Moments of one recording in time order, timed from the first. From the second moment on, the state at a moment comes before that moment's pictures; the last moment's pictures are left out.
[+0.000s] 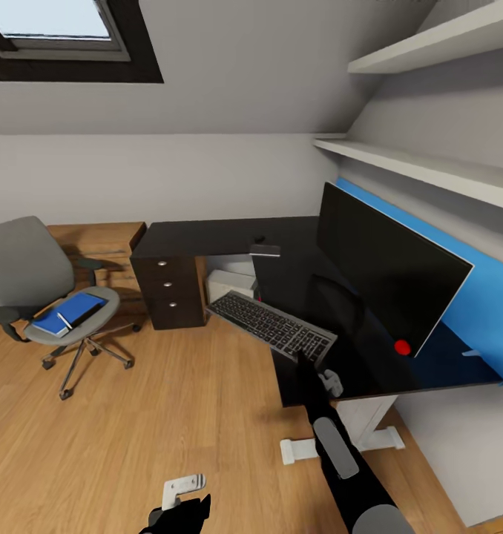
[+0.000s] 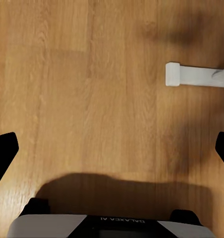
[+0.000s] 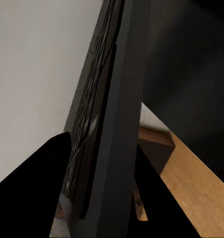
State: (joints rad) left arm -0.01 -0.06 -0.23 -1.20 0.35 0.39 0.27; right arm -0.49 0.17 0.04 -0.85 -1.09 -0.20 0.21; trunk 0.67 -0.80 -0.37
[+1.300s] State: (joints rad) left arm -0.01 -0.06 -0.23 -1.19 0.35 0.39 0.27; right arm -0.48 0.17 0.23 -0.79 -1.07 -0.52 0.26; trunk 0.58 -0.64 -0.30
